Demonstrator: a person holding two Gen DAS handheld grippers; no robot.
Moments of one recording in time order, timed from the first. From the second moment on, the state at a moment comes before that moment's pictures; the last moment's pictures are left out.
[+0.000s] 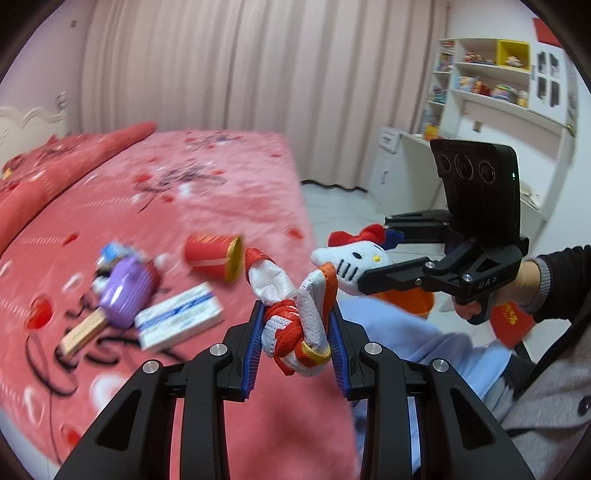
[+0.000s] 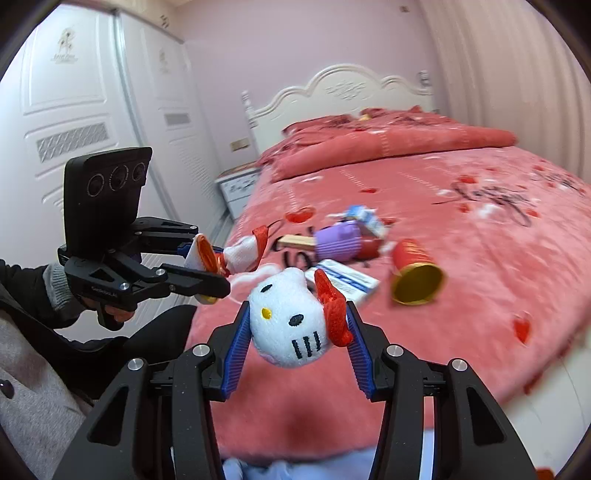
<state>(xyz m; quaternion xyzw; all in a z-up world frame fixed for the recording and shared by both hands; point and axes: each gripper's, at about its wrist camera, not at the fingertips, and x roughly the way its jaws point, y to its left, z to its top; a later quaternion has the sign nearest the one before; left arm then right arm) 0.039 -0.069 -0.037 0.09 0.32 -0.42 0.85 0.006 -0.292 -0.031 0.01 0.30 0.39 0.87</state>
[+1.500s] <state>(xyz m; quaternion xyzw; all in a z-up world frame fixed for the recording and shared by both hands) 0.054 -0.469 -0.136 0.16 0.37 -0.62 0.68 -0.101 -0.685 -0.180 0.24 0.32 -0.02 0.92</state>
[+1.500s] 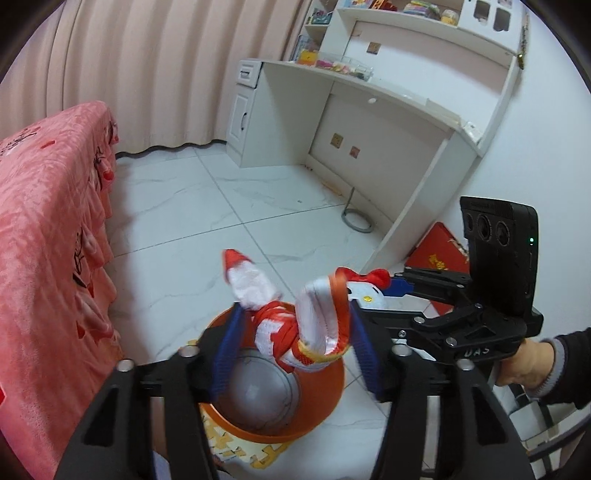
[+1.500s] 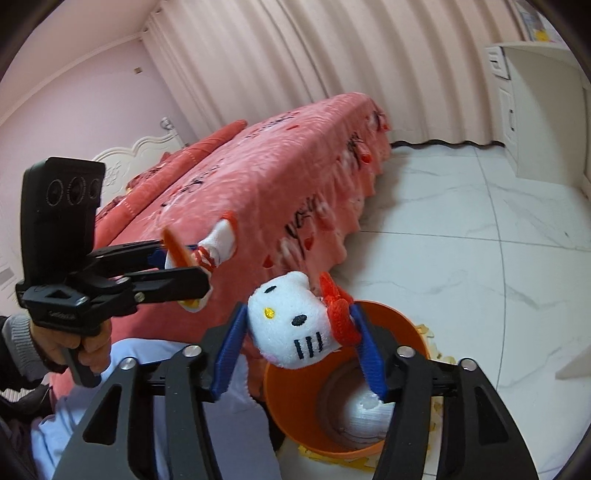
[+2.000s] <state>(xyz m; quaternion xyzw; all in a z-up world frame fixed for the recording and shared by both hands) 0.052 -0.463 -0.135 0.16 0.37 -0.61 0.68 -0.101 -0.679 -0.177 0.24 0.31 -0.03 0.92</state>
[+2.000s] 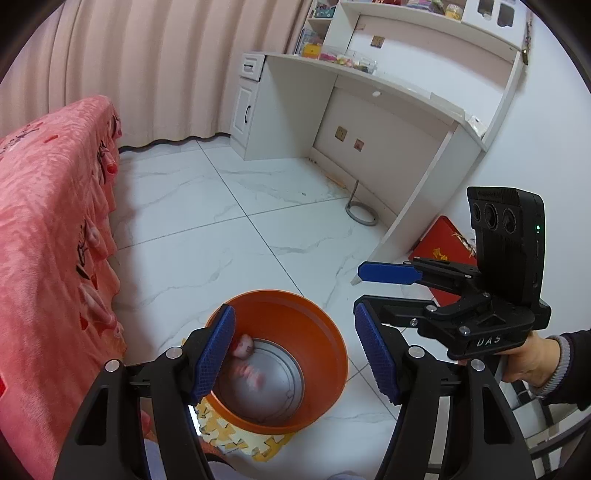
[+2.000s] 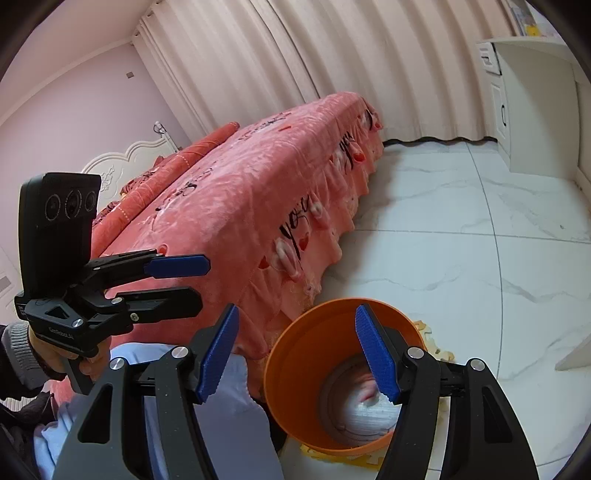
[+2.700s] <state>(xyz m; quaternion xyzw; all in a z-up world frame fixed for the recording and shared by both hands) 0.039 -0.320 -0.040 0.14 0.30 -0.53 0.78 -0.089 -0.549 -0.052 0.12 0.24 0.09 0.96</state>
